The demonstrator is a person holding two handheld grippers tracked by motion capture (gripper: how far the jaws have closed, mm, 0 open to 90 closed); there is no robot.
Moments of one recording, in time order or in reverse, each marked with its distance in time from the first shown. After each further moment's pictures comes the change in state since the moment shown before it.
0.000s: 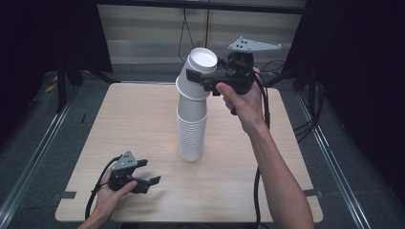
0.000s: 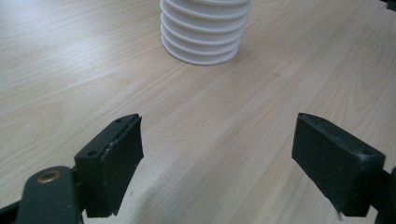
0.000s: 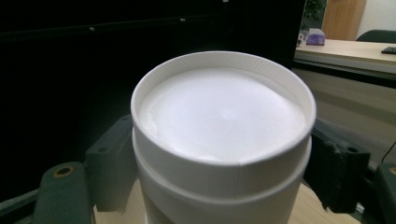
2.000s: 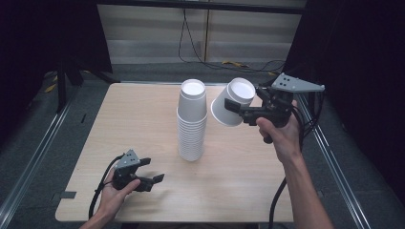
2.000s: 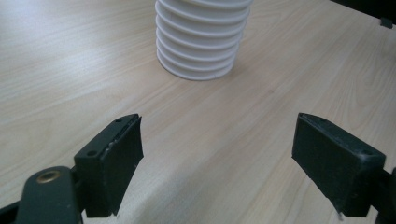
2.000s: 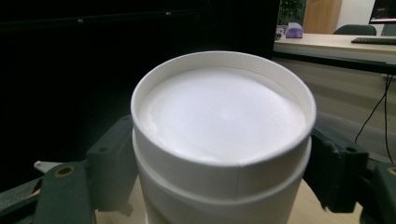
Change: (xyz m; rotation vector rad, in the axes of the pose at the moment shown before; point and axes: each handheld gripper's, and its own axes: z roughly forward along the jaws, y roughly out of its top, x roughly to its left) left arm -0.004 0.008 0.006 -0.037 -0.003 -0.019; right arm -0.012 -0.062 -0.086 -0.005 -0.060 0.014
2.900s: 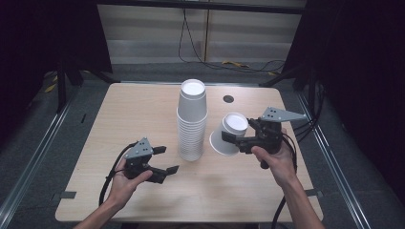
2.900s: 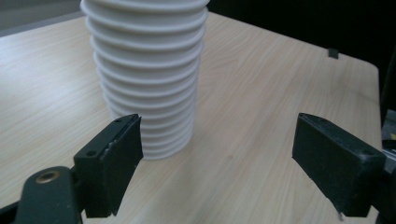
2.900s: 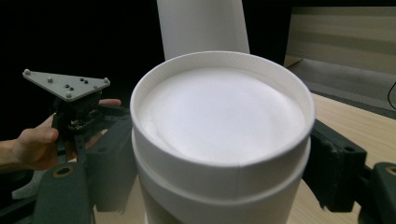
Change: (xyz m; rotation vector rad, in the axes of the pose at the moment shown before) left arm -0.025 0.058 0.011 -0.074 -0.113 0.112; right arm 0.002 -0.078 0.001 0.120 0.058 0.076
